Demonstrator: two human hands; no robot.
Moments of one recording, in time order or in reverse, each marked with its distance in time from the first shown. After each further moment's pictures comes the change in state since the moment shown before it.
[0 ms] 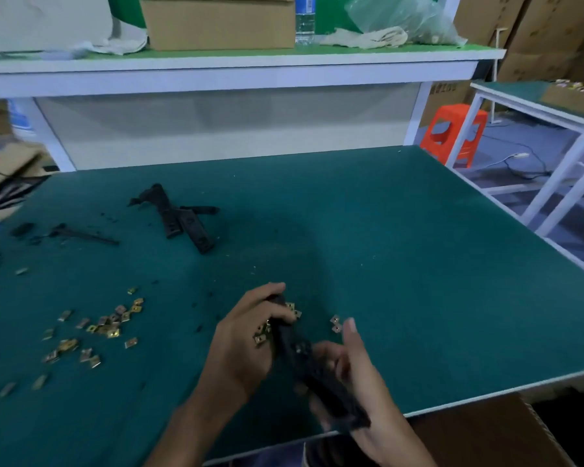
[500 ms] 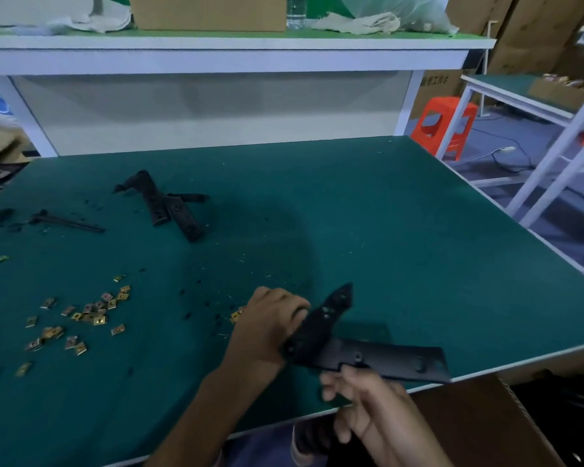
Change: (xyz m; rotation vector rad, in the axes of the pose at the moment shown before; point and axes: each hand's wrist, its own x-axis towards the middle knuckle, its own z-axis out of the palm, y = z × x) left_hand 0.014 0.010 0.043 0.322 -0.297 0.058; right_hand -0.048 0.011 -0.022 0.124 0.274 -0.013
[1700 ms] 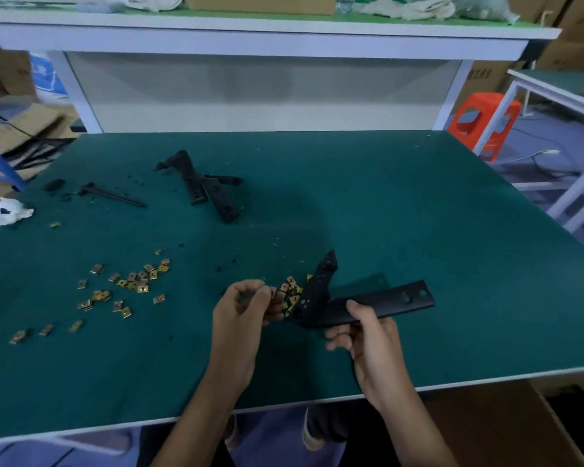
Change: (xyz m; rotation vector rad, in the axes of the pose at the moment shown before) left_hand -0.052 -0.045 0.003 -1.122 0.604 -0.748; right_hand 0.067 0.009 0.036 -0.035 0.021 -0.274
